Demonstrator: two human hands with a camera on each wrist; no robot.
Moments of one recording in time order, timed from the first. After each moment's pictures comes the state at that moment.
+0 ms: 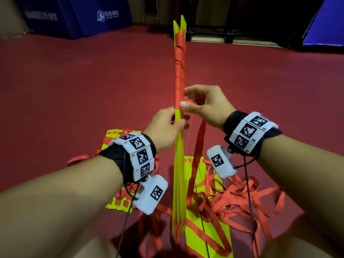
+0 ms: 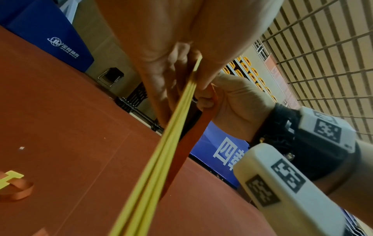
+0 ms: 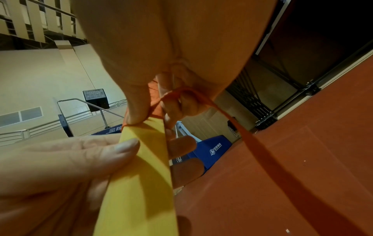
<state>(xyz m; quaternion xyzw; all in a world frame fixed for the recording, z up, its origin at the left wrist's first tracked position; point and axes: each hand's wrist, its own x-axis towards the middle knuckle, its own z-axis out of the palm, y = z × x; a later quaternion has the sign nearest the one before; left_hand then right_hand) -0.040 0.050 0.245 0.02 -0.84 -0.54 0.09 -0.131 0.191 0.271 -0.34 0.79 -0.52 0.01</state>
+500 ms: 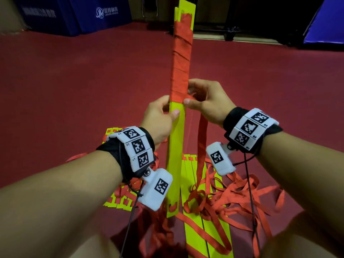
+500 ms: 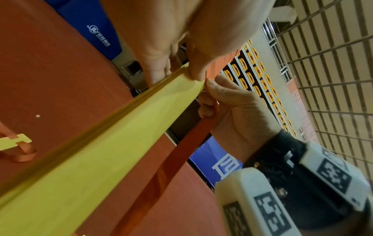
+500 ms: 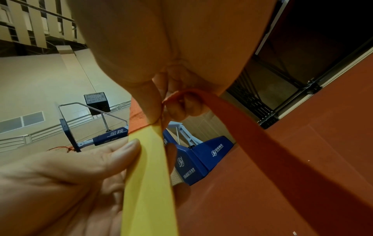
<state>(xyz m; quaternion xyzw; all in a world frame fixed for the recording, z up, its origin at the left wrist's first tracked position) -0.047 0.050 0.246 0.06 -0.75 -0.63 0.17 -0.139 0.188 0.270 -0.38 0.76 -0.52 0.00</state>
